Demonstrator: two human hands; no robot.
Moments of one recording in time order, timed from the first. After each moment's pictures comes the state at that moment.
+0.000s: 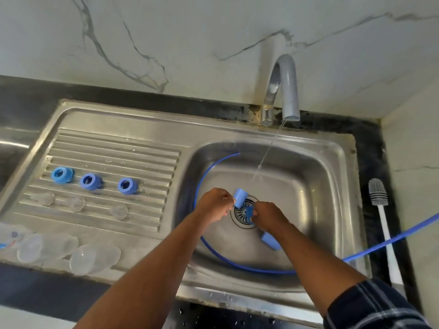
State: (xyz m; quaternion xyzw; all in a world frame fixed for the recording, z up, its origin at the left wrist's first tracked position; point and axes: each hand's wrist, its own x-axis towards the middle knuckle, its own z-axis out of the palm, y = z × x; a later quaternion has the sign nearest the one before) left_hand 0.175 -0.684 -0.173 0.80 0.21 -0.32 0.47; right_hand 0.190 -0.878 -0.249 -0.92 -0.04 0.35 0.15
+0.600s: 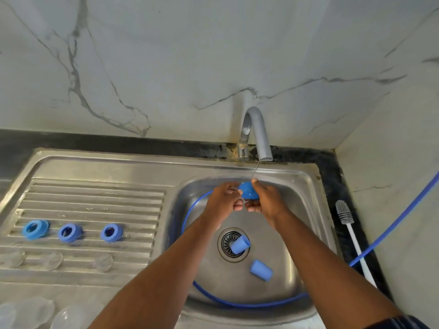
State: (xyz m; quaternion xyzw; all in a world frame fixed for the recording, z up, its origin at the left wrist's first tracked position) left_hand 0.250 -0.725 -0.132 0.68 0.13 -0.19 0.69; right_hand 0.259 -0.874 -0.125 -0.70 0.22 0.18 0.66
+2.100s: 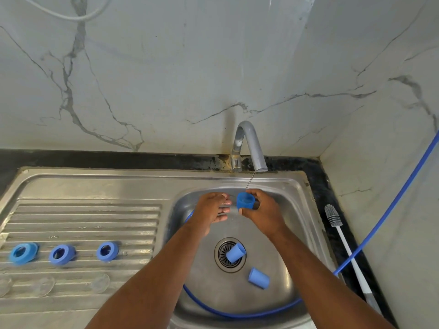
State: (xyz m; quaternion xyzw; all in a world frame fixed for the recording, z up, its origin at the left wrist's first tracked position) left_hand 0.258 -0.701 -0.120 0.63 0.19 -0.25 0.71; right_hand 0.229 -0.870 -0.094 -0.87 0.10 0.05 0.49
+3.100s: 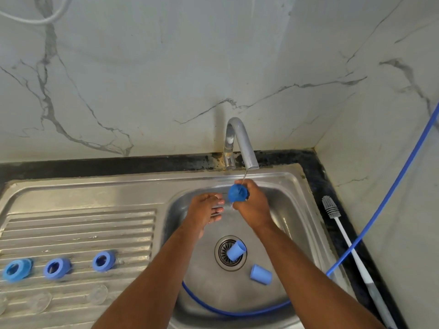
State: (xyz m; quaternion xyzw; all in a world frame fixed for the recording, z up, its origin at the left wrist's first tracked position) left_hand 0.260 -0.698 -0.121 0.64 0.21 -0.23 0.70; right_hand 0.241 -0.848 -0.102 -0.83 0.12 0.02 0.54
